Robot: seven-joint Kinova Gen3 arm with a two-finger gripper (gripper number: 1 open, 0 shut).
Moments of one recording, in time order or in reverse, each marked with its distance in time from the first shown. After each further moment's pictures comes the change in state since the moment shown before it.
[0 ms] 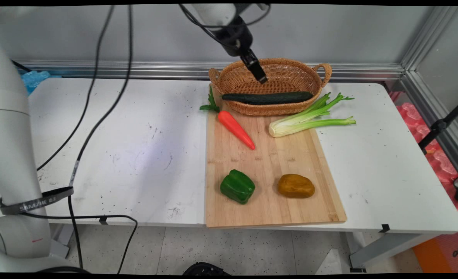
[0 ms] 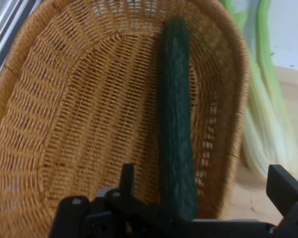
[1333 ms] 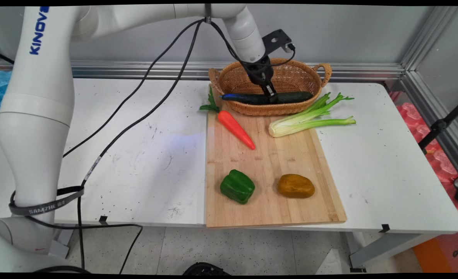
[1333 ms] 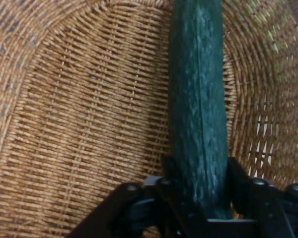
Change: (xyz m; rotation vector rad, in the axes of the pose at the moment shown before) arm 0.024 -0.016 0.139 -0.029 -0.118 0.012
